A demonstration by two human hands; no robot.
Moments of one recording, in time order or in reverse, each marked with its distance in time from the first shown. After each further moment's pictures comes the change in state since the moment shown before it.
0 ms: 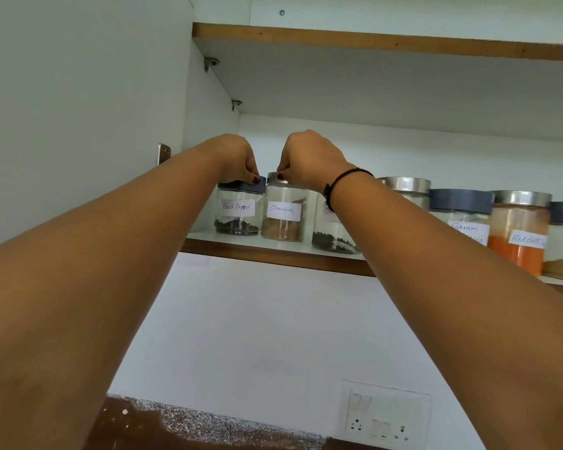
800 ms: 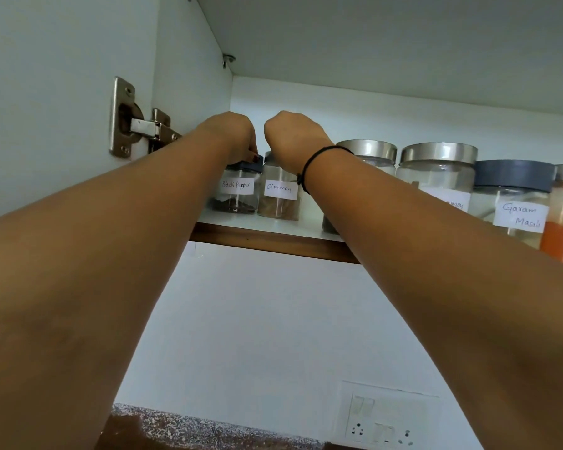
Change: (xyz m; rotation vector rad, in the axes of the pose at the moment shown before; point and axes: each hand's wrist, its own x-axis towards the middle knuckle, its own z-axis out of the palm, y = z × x) left_hand 0.062 -0.016 0.054 0.092 0.063 -0.028; right_hand 0.038 -0.006 0.054 -0.293 -0.061 -0.073
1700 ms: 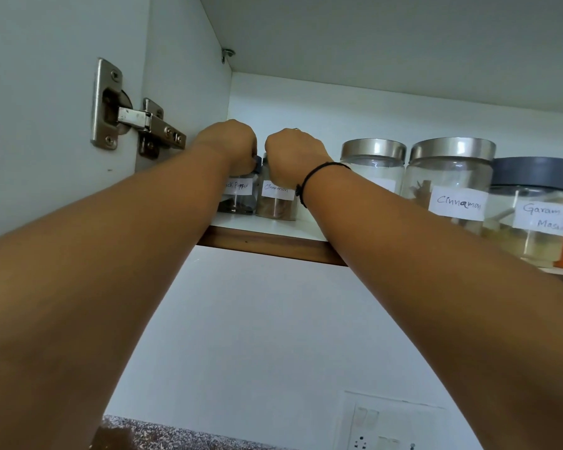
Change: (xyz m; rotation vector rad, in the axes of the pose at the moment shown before) left_hand 0.015 -0.009 0.032 0.048 0.083 0.022; right_hand -0.009 -0.005 0.021 0.049 -0.040 0.044
